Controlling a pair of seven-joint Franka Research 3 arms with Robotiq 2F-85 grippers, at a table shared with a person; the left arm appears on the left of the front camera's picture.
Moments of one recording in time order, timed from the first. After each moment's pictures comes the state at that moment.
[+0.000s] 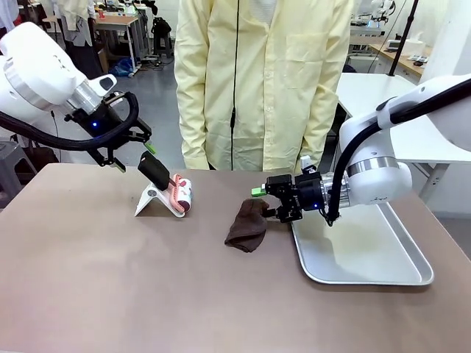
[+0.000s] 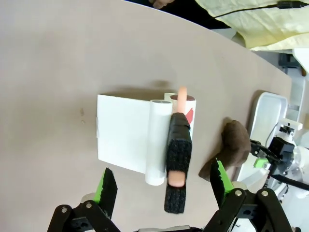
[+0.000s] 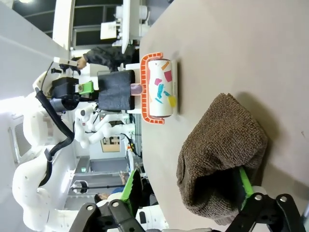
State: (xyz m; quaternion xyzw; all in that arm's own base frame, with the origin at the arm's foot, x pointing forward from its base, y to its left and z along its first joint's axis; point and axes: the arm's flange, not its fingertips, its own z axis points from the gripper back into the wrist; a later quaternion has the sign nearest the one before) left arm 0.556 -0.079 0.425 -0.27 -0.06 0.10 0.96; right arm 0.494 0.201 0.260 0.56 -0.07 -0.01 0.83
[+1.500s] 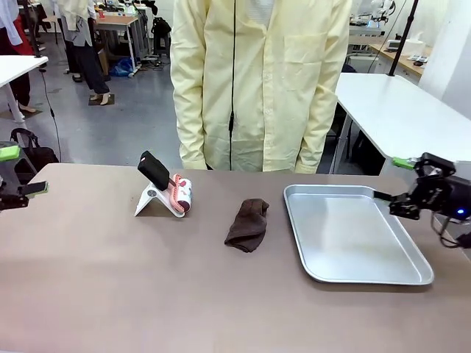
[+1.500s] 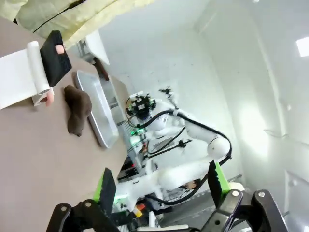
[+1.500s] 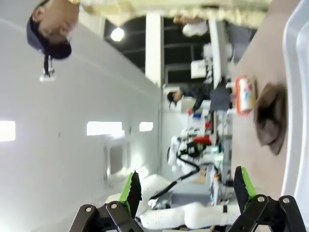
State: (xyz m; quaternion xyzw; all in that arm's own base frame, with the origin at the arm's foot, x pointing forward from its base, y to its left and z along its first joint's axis) left arm 0.331 0.109 0.361 -0.72 -0.21 -0.02 0.66; right arm 0.390 -0.056 0.329 0.73 -0.14 -0.13 0.66
